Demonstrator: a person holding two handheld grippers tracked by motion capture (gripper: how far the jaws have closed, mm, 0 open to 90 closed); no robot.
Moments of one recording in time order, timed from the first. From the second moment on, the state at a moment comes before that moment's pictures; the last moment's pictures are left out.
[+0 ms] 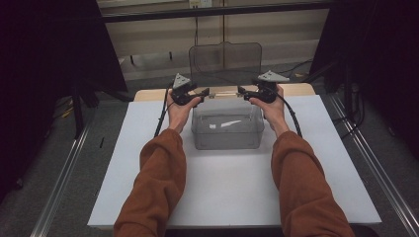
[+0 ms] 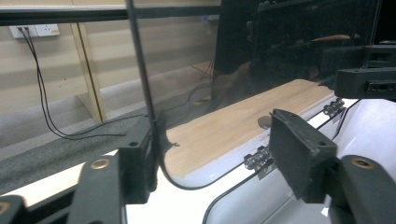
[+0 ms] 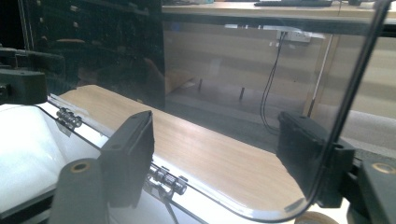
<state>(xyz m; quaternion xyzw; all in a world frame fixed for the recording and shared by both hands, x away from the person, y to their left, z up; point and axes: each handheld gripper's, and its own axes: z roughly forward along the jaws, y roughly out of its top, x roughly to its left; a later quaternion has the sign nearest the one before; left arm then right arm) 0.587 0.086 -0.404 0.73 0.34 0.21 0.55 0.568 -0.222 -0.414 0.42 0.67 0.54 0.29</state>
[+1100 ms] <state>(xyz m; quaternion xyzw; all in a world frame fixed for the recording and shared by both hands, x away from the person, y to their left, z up) 0.592 0.079 -0.409 0.74 0.34 0.21 0.54 0.574 -0.219 -0.414 0.43 0.69 0.52 0.28</state>
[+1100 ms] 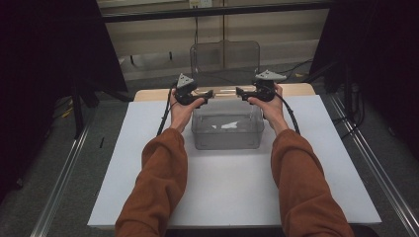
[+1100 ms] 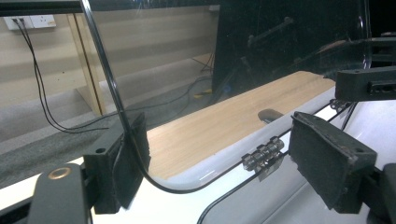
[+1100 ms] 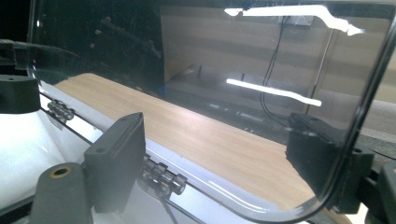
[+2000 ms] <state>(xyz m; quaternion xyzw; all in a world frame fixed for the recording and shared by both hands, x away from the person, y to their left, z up) 0.596 0.082 -0.418 0.76 0.35 0.19 0.52 0.578 -0.227 -0.420 0.45 0.68 0.53 0.24</state>
